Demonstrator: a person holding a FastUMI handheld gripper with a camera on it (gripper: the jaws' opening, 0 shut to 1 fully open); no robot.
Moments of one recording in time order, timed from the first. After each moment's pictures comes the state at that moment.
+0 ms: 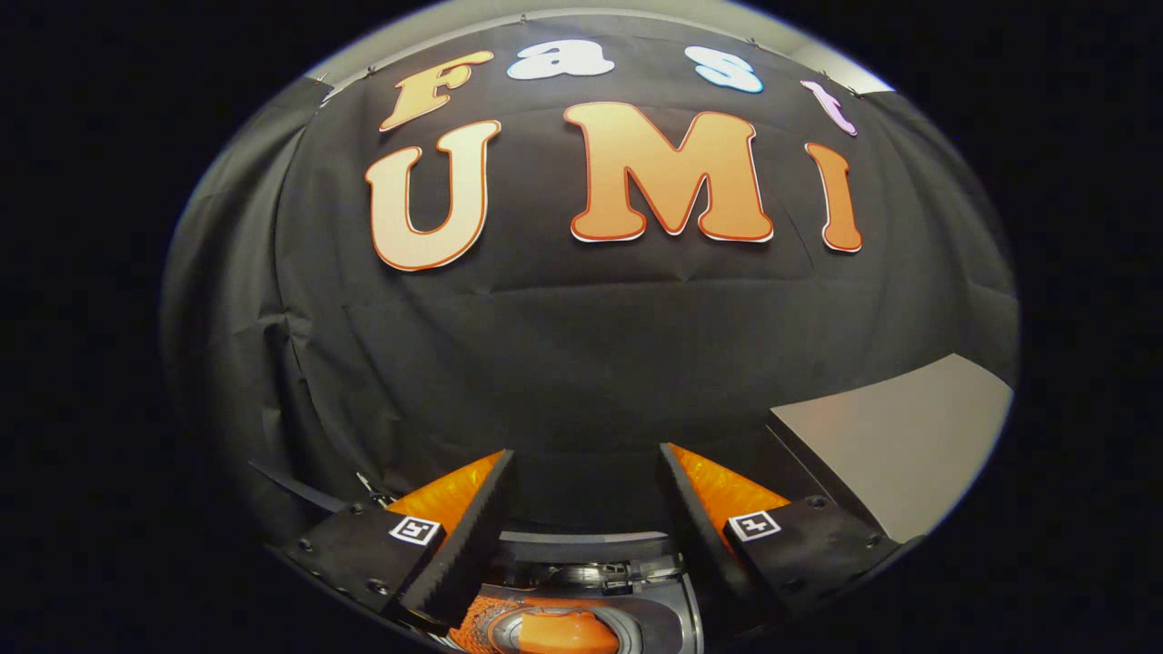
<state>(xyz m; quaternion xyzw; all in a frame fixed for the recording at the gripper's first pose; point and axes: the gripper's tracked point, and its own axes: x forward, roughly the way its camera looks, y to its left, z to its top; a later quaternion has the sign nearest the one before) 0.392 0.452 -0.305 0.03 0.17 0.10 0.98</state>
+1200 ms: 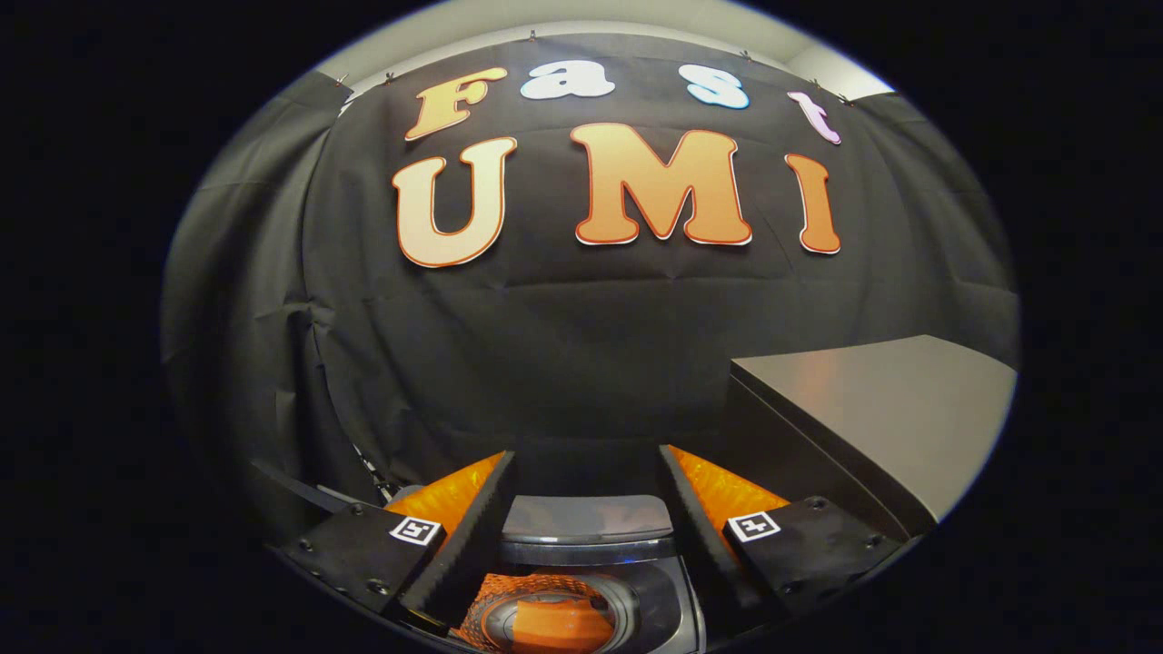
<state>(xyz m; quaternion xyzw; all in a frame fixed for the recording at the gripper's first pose) 0.310 0.439 -0.328 0.03 0.14 0.09 0.99</state>
